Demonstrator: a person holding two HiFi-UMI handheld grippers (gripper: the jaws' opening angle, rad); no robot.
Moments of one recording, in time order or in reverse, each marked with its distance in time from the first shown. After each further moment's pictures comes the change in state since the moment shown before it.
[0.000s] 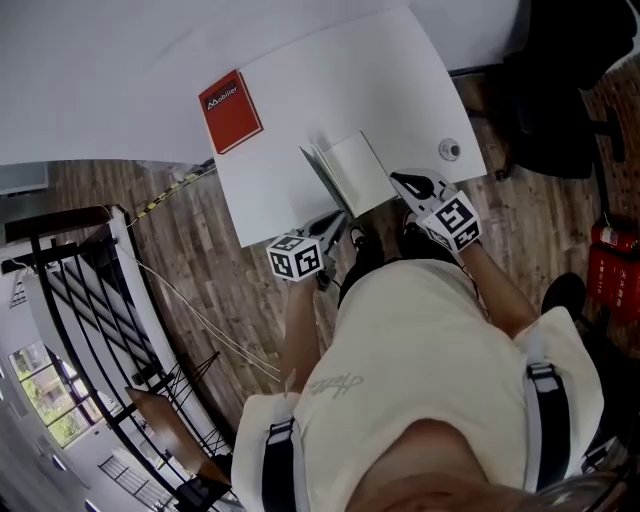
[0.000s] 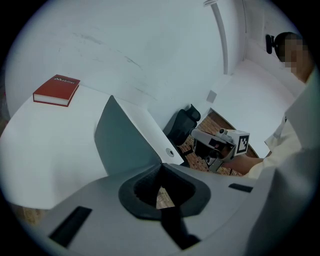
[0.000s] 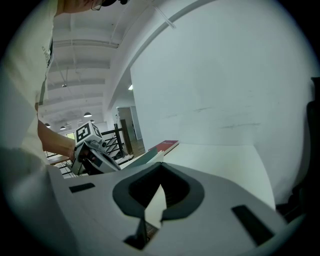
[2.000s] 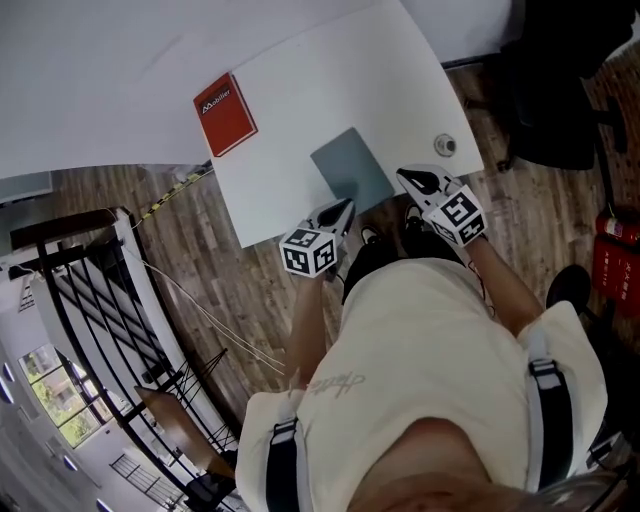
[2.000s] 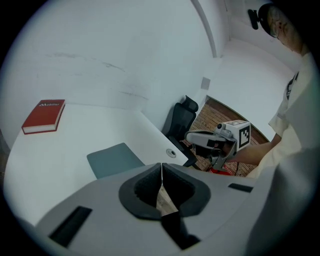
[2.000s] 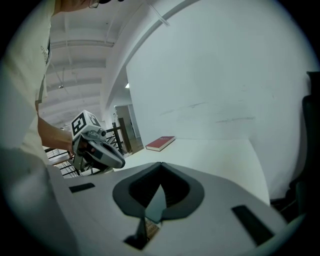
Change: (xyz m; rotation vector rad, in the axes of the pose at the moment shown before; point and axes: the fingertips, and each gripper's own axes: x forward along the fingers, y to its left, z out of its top) left arm 0.036 -0.034 0.017 0.201 0.030 0.061; right arm -0.022 -0.026 -0.022 0.024 0.034 -0.013
